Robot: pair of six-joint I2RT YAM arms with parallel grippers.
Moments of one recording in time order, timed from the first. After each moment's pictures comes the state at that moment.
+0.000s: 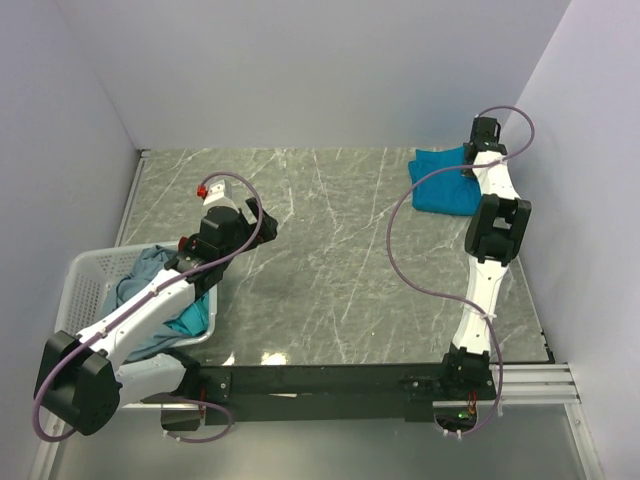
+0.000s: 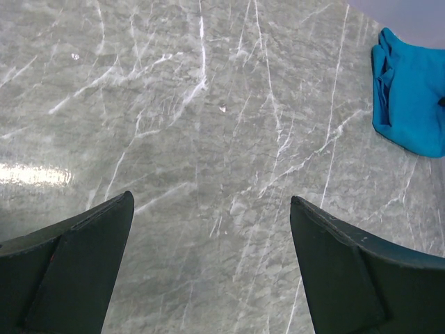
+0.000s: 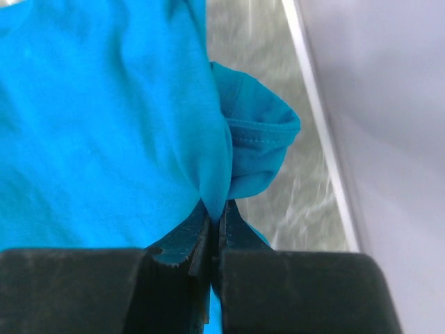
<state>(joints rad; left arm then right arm) -0.50 1.12 0.76 -0.08 -0.25 -0.71 -0.20 2.47 2.23 -0.62 0.25 -0.03</state>
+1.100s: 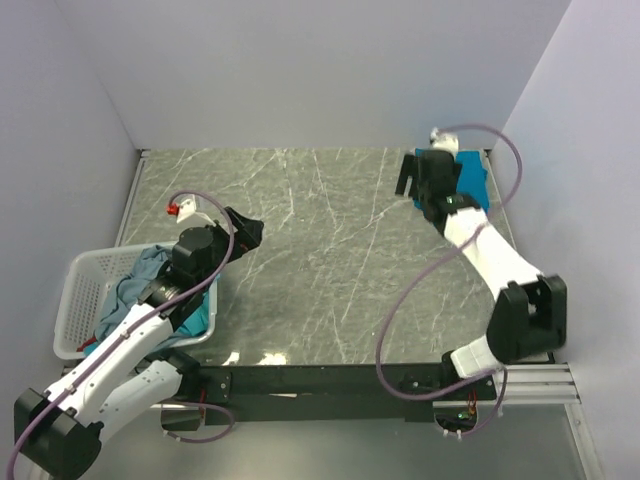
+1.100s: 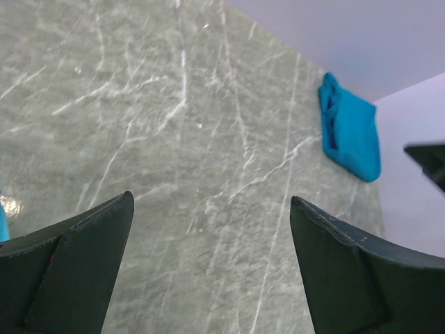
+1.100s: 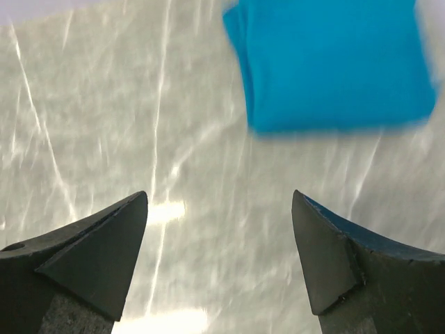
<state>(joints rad) -0.50 0.82 0.64 -0.08 -0.28 -0.79 0.23 1.49 1.22 -0.26 0.37 0.24</state>
